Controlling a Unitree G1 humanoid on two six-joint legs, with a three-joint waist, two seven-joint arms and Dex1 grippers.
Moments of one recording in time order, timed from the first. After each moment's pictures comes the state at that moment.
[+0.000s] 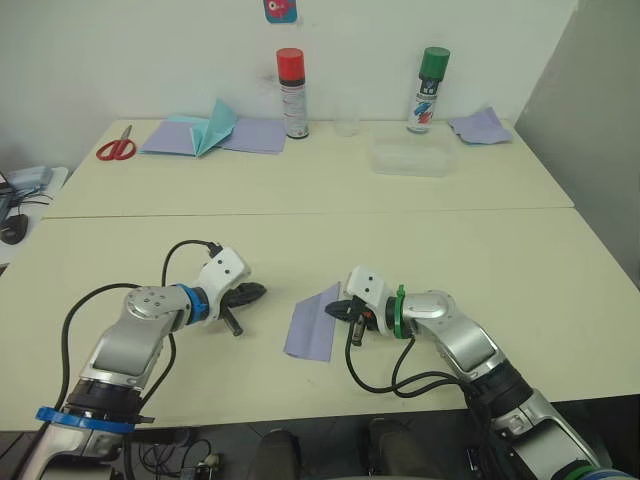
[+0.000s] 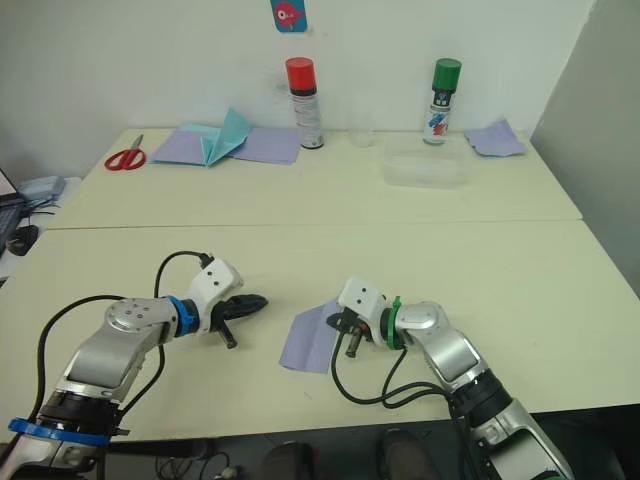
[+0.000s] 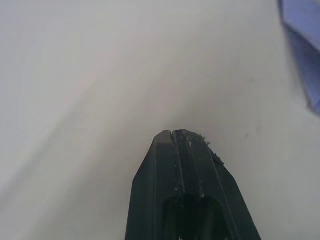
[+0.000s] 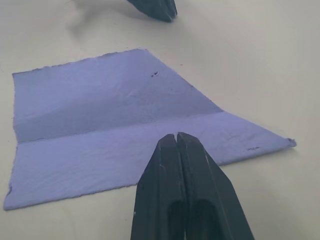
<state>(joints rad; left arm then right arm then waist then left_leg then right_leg) -0.31 0.74 -0.06 0.04 -0.18 0.47 -0.87 -0.45 -0.29 0.45 0.05 0.06 0.45 0.81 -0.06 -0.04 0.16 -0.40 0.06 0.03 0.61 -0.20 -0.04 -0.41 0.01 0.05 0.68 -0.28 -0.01</state>
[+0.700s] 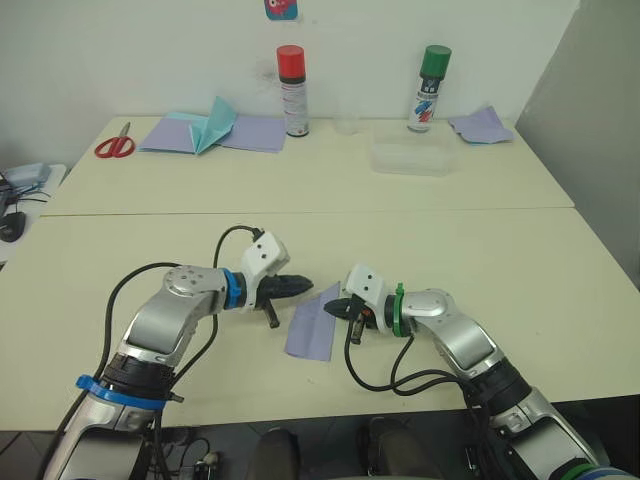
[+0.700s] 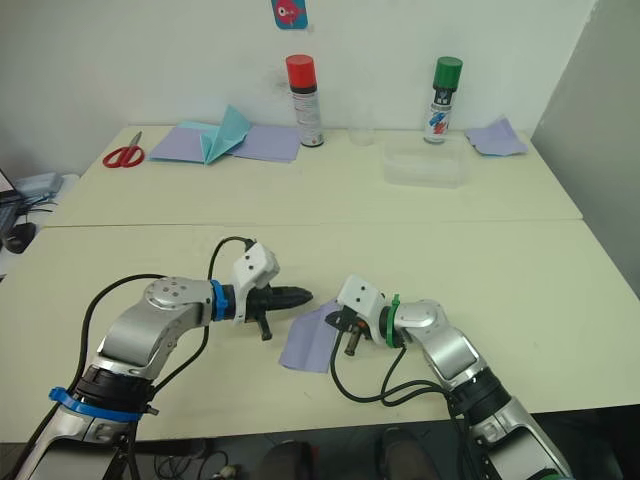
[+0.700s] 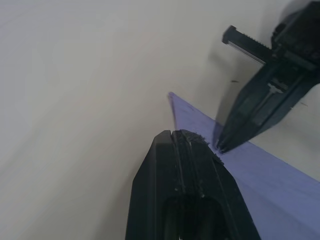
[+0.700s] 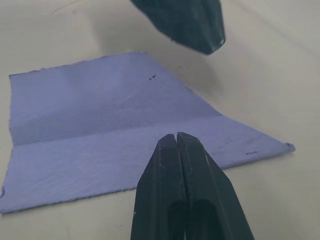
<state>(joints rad) -0.40 0.66 -0.19 -0.07 -0.27 0.56 -0.99 -0.46 -0.29 0.44 0.05 0.06 0.44 0.81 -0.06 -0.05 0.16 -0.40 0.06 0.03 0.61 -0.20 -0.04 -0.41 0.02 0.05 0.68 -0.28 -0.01</state>
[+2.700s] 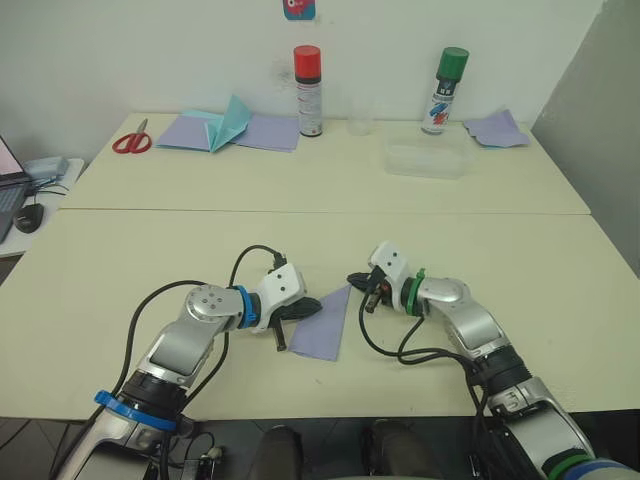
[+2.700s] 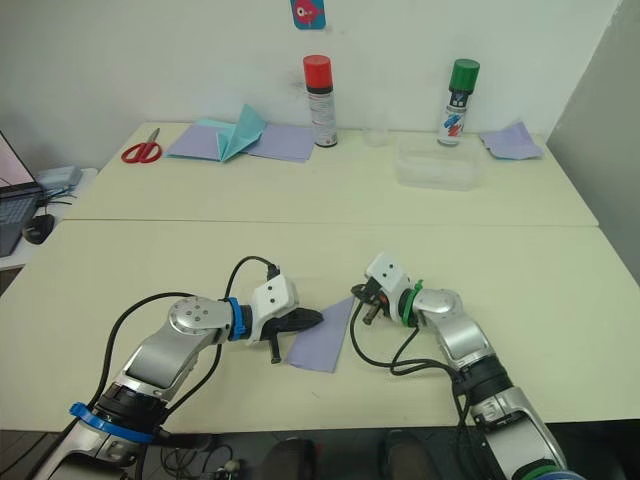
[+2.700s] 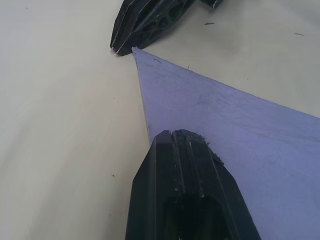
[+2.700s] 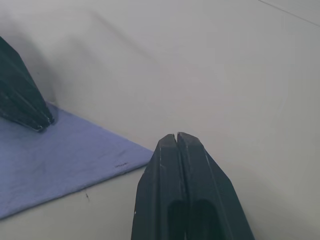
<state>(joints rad) -0.34 0.61 -0.27 -0.01 -0.11 0.34 -0.98 -0.50 -0.24 0.26 0.27 0.08 0.31 0.69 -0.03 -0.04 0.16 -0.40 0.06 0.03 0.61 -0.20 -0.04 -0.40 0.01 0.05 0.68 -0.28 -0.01</state>
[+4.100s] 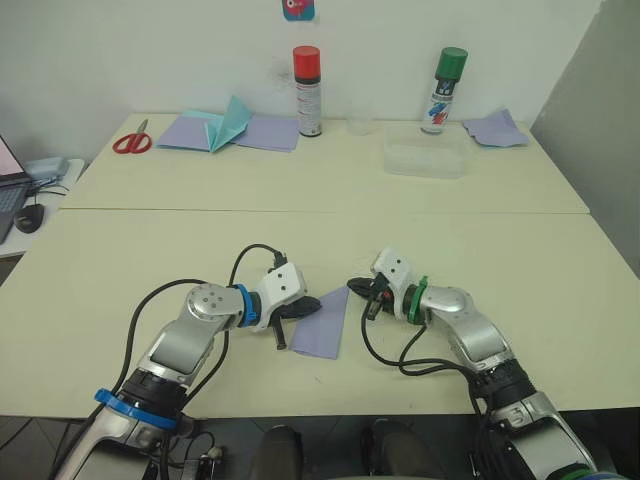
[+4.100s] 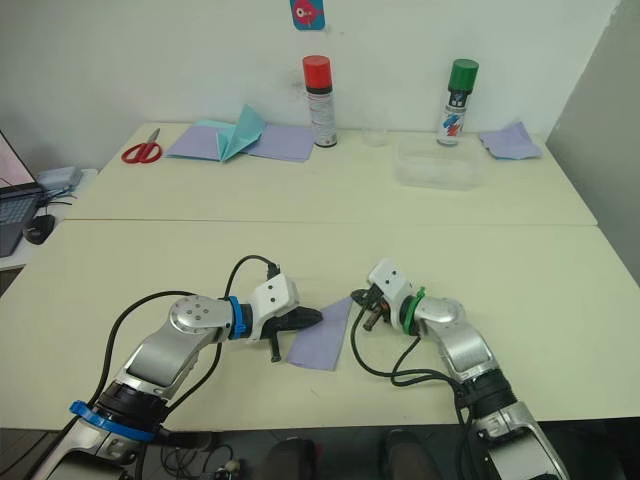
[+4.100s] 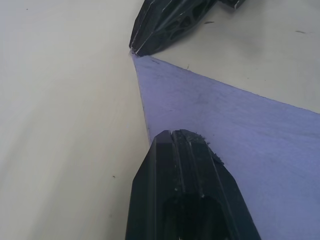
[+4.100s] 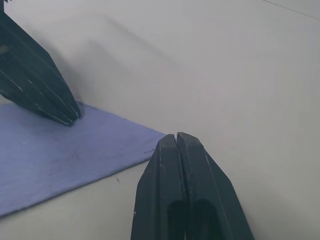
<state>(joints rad) -0.35 0.61 -0.28 0.00 -0.11 0.33 -0.97 -0.43 -0.25 0.26 0.16 0.13 0.36 0.74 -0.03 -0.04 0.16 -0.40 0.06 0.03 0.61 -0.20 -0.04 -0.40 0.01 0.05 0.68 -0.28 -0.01</state>
